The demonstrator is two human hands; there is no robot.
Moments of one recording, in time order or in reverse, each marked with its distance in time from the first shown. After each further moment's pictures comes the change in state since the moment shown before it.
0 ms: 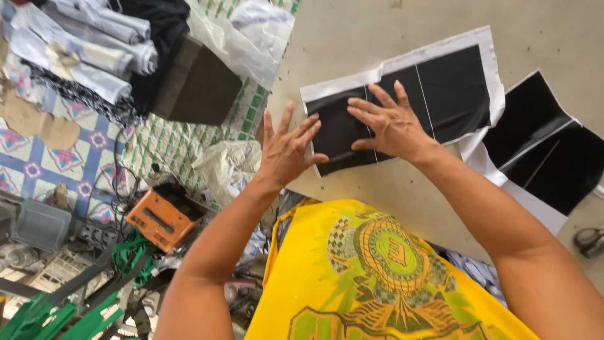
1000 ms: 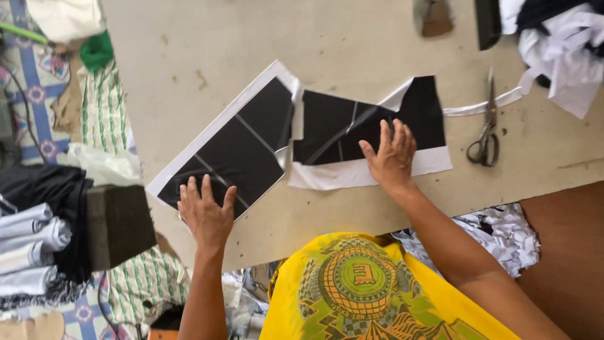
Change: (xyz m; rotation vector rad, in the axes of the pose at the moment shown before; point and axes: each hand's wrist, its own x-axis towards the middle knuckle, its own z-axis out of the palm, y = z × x) left_hand 0.060 0.056 0.045 -0.053 0.100 -0.226; right_hand -0.266 0.065 0.038 -0.094 0.460 1.184
